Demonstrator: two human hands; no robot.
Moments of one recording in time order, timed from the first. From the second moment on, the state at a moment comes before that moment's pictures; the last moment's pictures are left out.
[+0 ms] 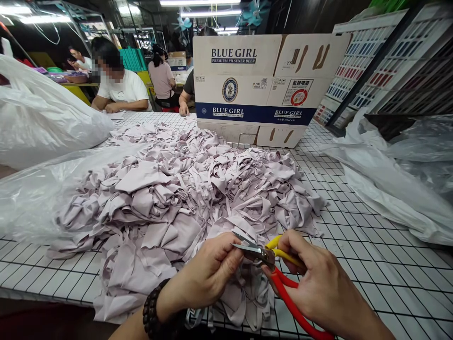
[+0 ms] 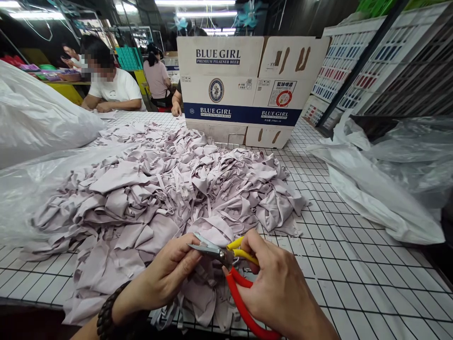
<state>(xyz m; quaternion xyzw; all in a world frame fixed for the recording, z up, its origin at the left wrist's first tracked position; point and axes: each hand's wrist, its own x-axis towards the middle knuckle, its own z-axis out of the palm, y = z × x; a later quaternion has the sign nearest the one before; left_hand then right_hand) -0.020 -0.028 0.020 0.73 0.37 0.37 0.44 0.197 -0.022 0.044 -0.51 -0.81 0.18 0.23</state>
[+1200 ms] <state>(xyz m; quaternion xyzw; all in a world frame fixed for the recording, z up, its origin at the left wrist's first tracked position) -0.026 -0.027 0.025 0.72 0.35 0.37 0.48 0.199 -0.024 0.032 -0.51 -0.80 0.22 0.23</state>
